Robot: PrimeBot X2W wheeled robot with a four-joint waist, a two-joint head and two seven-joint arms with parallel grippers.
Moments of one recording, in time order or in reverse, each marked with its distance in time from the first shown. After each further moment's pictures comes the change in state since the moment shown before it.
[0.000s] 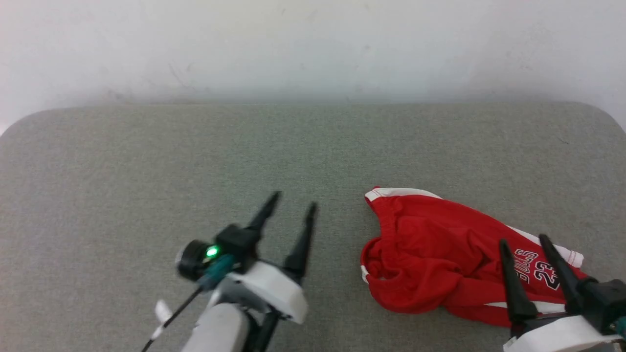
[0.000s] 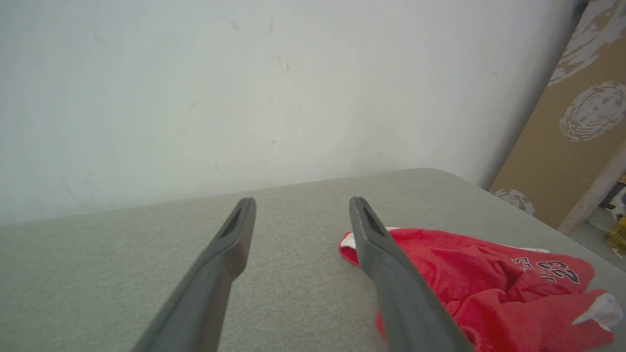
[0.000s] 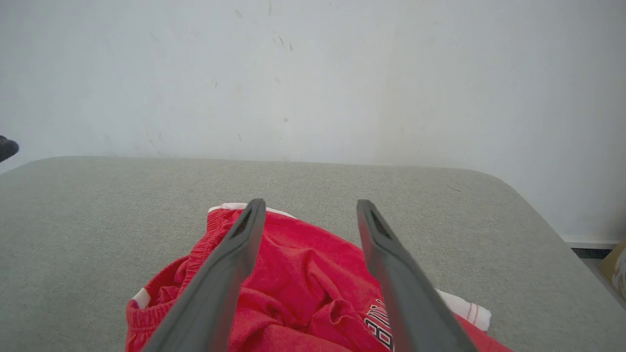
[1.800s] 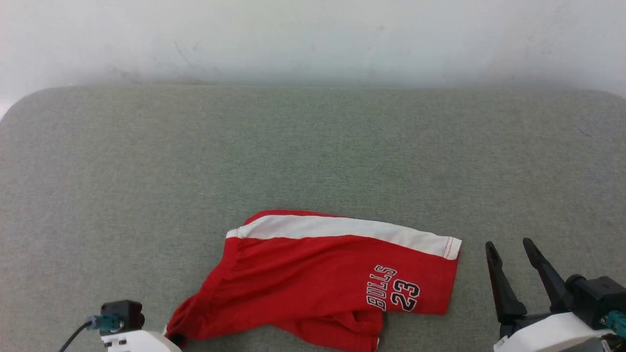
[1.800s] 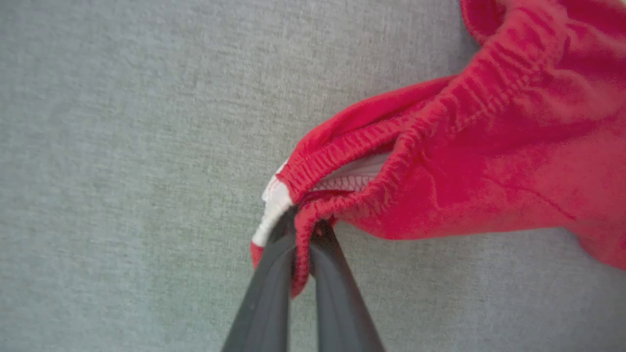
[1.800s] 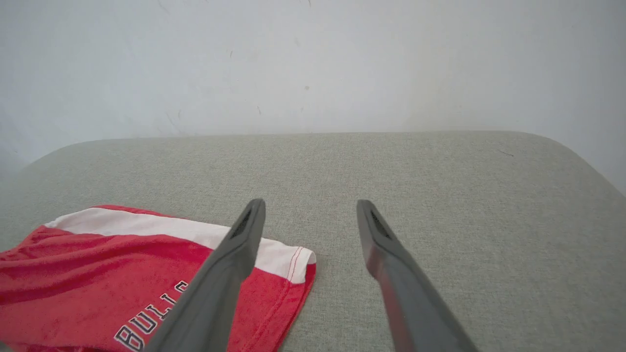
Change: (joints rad) left arm 0.272 0.504 -0.104 -0.161 -0.607 0.416 0.443; right arm -0.015 0.000 0.037 0.045 0.066 0.000 0.019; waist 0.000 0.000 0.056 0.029
